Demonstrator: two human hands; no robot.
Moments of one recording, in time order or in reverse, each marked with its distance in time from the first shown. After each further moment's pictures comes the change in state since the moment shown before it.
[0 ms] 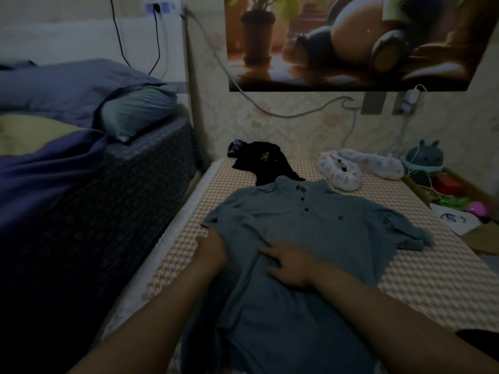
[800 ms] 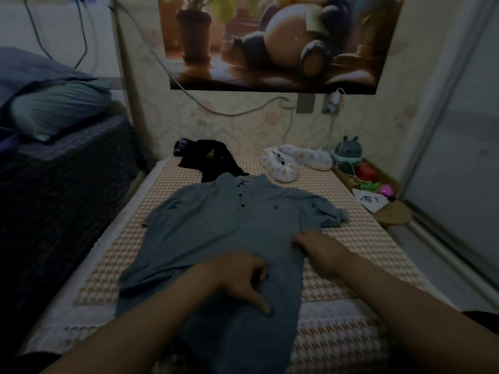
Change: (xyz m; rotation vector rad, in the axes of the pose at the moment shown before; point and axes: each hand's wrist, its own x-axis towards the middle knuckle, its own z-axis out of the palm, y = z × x) left_hand -0.108 0.121 0.026 0.234 -0.536 0.948; right_hand -0.151 0.130 -0.027 -0.194 0.246 0.087
